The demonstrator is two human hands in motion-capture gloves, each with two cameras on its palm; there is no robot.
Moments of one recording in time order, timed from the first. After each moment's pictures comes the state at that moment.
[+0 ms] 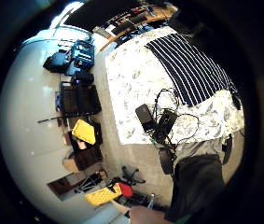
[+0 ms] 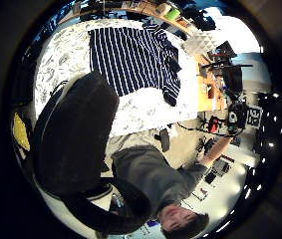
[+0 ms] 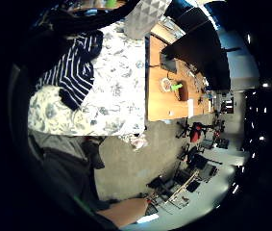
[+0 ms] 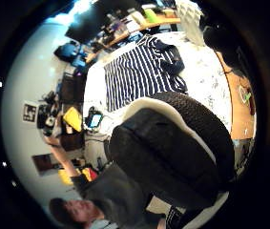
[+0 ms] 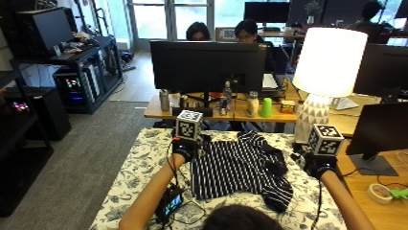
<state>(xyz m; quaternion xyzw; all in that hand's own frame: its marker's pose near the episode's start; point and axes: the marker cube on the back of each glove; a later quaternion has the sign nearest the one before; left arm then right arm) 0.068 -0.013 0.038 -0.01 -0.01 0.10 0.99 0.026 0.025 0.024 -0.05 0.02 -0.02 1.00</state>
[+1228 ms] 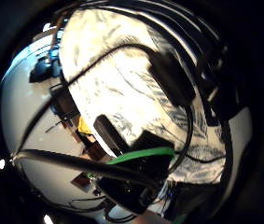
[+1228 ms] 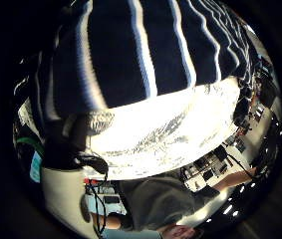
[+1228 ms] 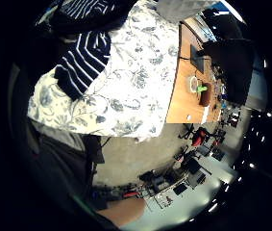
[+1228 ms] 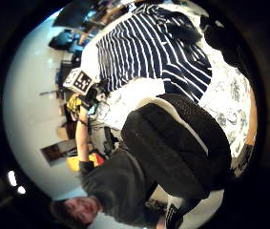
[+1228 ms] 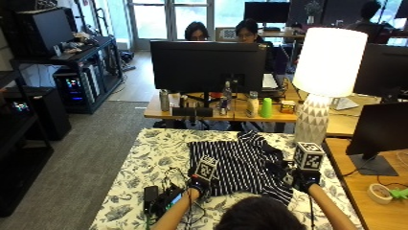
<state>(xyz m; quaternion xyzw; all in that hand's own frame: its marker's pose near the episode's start) 0.130 -0.035 0.272 -0.19 -0.11 0.13 0.97 0.010 0.020 0.145 -0.17 -0.02 -0.06 0.98</state>
